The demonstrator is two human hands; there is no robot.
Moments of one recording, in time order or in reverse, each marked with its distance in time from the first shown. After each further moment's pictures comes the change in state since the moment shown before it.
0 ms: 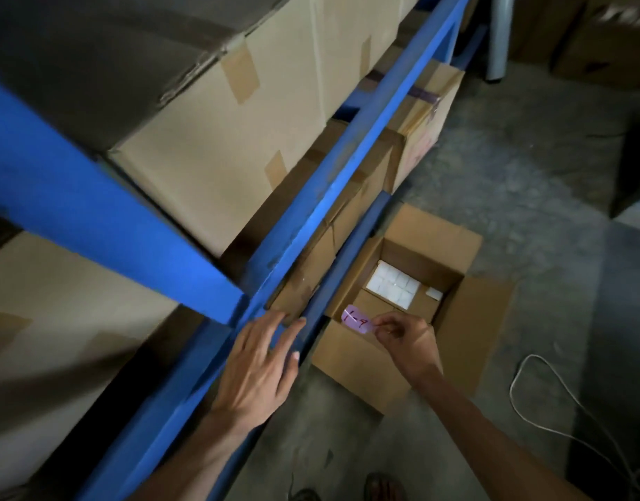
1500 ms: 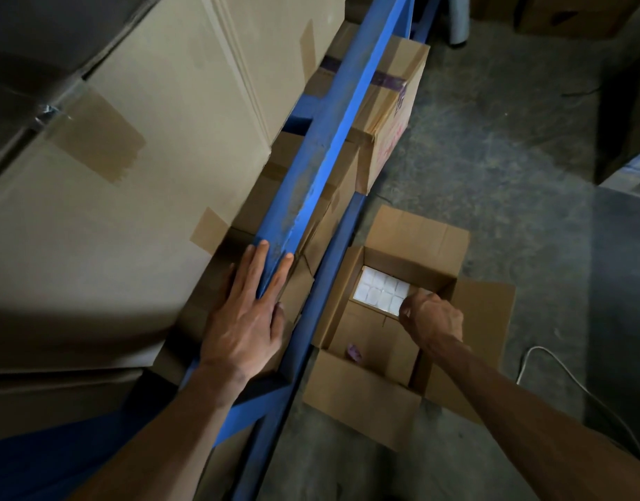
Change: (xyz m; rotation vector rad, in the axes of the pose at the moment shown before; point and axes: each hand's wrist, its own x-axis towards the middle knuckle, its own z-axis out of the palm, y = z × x) left_hand 0.198 -0.042 0.030 0.134 -0.257 -0.049; right_hand 0.160 0.034 -0.033 -0.898 -0.012 0.227
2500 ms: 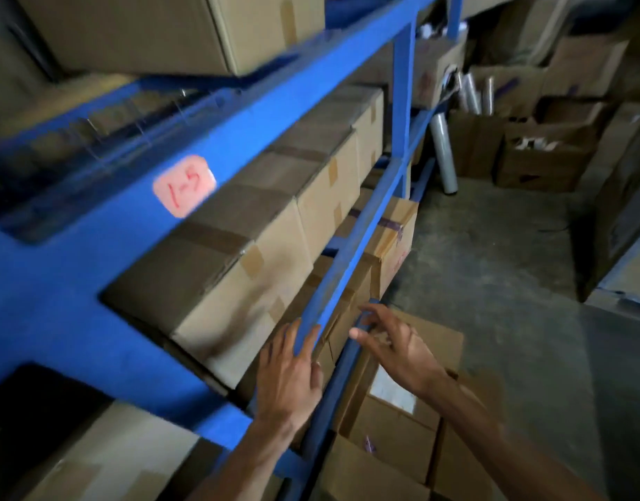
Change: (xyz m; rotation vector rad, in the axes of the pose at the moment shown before) left_hand -0.067 0.080 -0.145 0.046 0.085 -0.182; right_hand -0.160 -0.043 -0.211 0.858 0.087 -0.580
